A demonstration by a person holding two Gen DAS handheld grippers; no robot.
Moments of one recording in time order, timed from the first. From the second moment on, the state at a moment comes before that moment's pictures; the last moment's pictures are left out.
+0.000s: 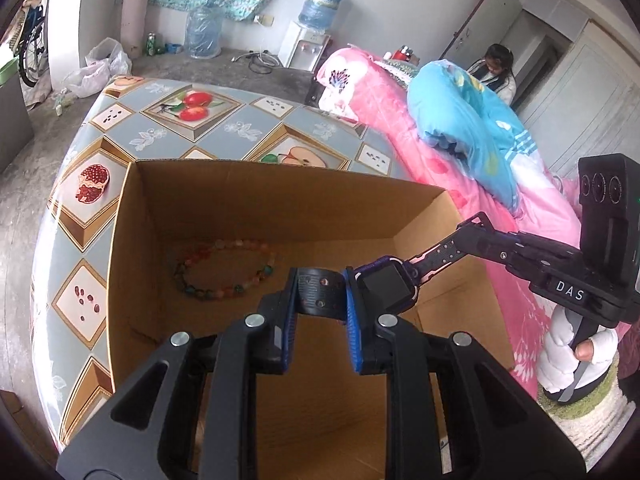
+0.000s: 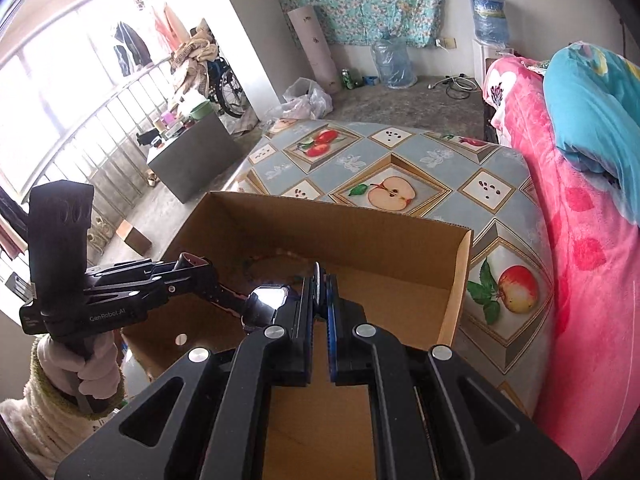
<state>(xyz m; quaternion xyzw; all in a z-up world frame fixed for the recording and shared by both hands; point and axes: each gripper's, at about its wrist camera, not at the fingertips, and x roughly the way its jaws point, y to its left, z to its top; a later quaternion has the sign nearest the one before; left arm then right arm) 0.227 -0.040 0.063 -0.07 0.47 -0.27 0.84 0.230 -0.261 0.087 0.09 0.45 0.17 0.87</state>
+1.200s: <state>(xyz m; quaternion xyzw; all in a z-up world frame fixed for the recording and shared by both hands) 0.102 0.030 0.120 -0.03 0.31 -0.23 0.92 0.119 -0.263 0.152 0.04 0.29 0.18 0.94</state>
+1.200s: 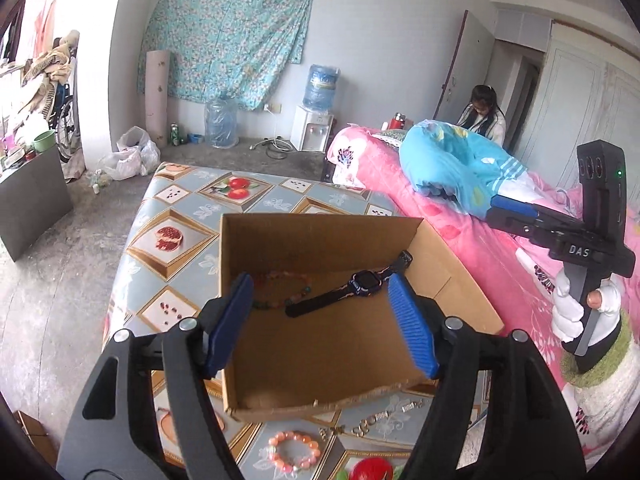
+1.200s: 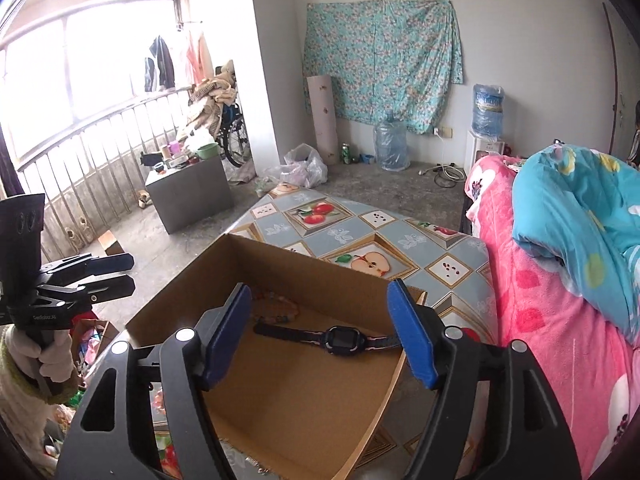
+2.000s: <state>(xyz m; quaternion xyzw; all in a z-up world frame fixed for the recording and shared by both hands) 0.015 0.032 -0.047 0.05 0.47 -0.10 0.88 0.006 -0.261 -0.025 0.10 0.46 0.04 0.88</state>
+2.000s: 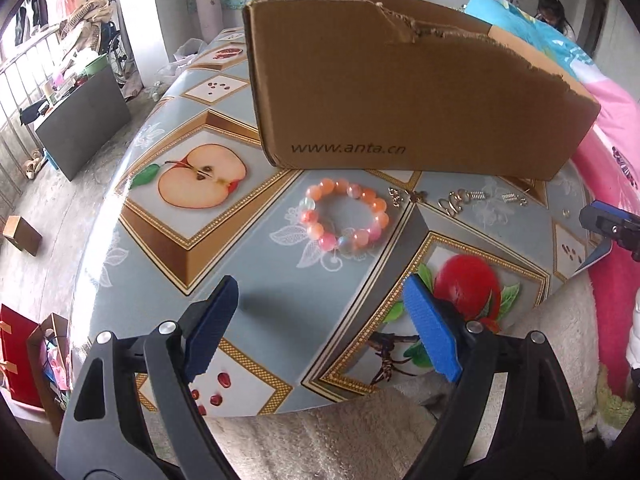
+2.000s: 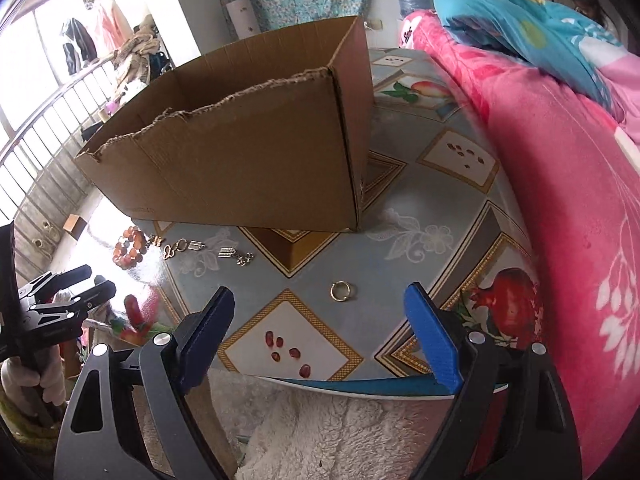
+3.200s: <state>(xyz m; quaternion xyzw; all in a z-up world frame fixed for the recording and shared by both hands) 0.017 0.025 -0.049 0.04 0.44 -0.07 0.89 0.068 -0.224 -0.037 -0.01 0.50 0.07 0.86</state>
